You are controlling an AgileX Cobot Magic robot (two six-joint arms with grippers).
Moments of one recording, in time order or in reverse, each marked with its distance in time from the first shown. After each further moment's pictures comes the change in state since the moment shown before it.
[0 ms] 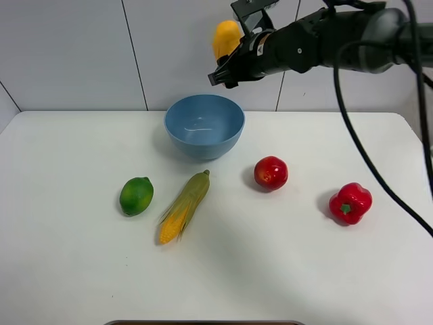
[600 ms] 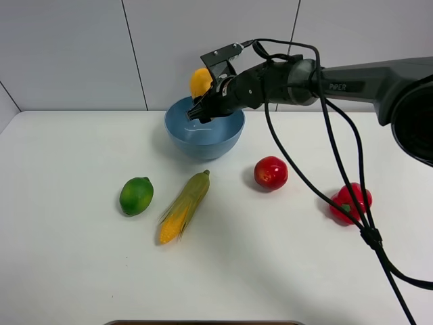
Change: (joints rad) left arm 0.000 0.000 0.000 0.000 0.000 0.000; right arm 0.050 0.268 -0.109 0.072 -0.047 0.003
